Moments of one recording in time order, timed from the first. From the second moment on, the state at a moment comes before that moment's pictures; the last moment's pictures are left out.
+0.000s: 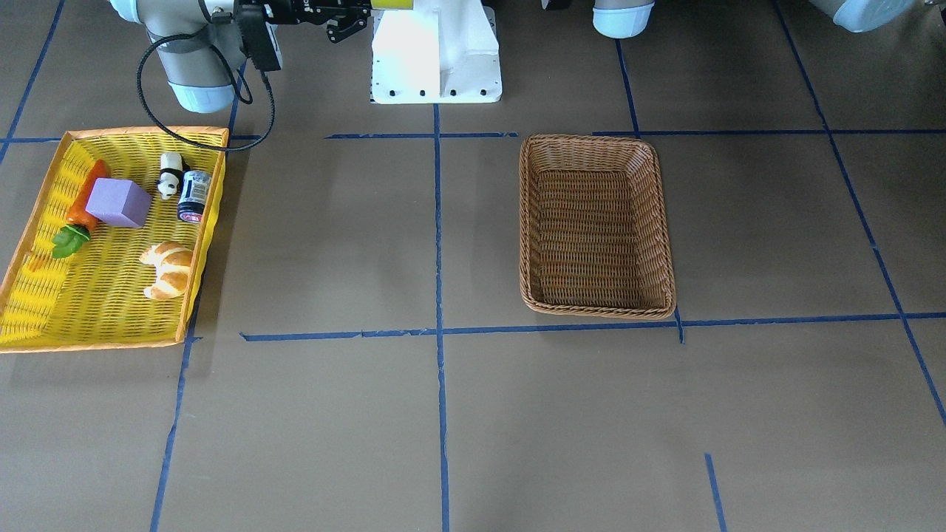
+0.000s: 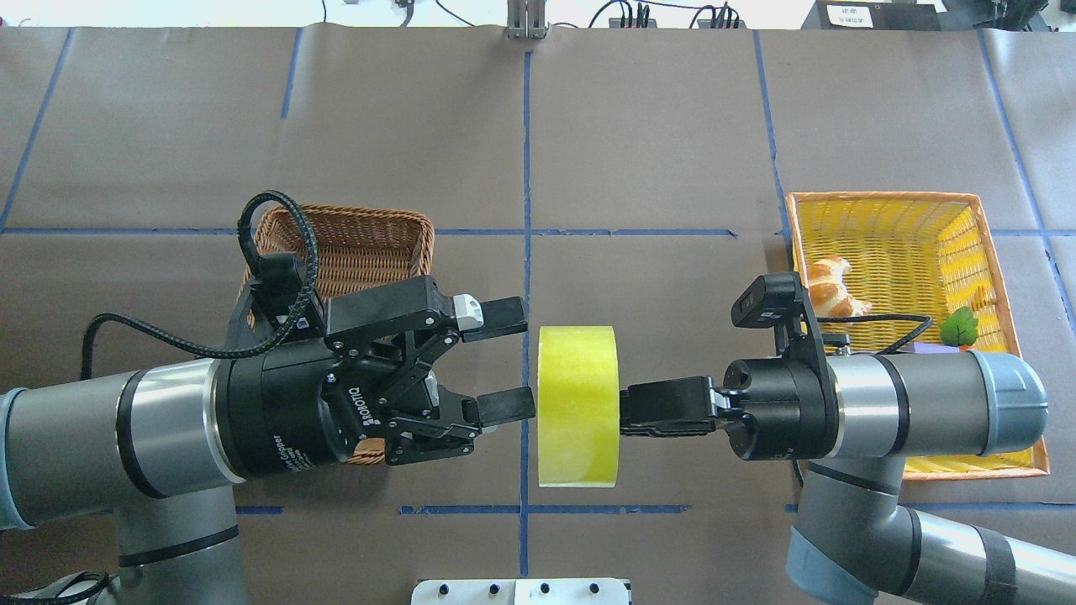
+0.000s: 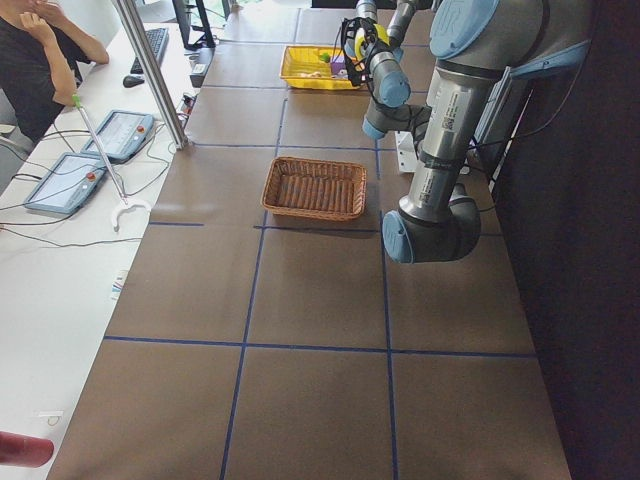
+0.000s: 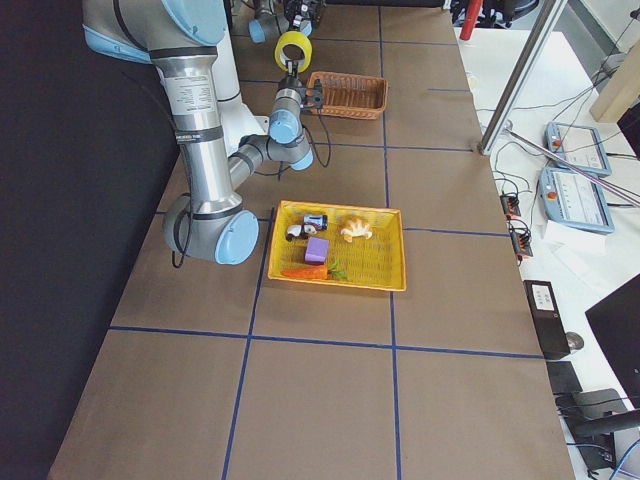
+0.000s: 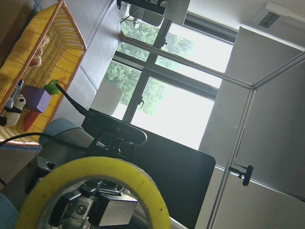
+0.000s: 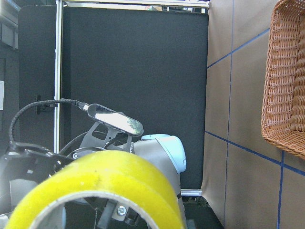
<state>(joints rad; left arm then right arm) -0.31 -1.99 -2.03 -3.02 -1.58 -2.14 0.40 -1.28 1.84 0.22 1.86 1.80</state>
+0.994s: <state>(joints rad) -0.29 -2.02 -2.02 -3.01 -1.56 -2.14 0.38 -1.26 1.84 0.19 1.86 1.79</state>
